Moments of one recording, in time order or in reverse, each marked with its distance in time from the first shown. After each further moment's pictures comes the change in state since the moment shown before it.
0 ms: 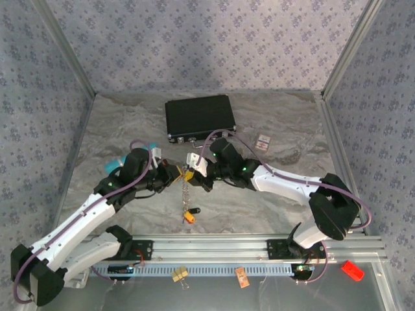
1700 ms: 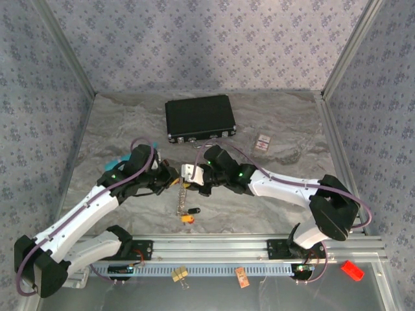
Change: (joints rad) left arm 0.000 0.087 0.089 -0.180 -0.031 -0.075; right arm 0.082 -0.002 -0.005 -0.040 0.130 -0.191
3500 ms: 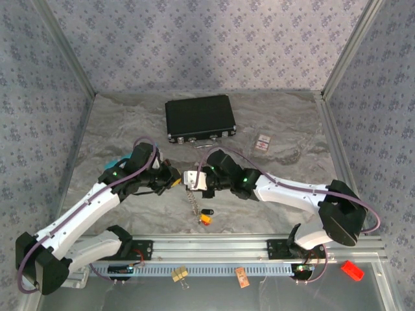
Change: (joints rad) left arm 0.000 0.031 0.033 -0.034 0.057 -0.009; right arm 0.033 -0.074 -0.057 0.008 0.095 -0.126
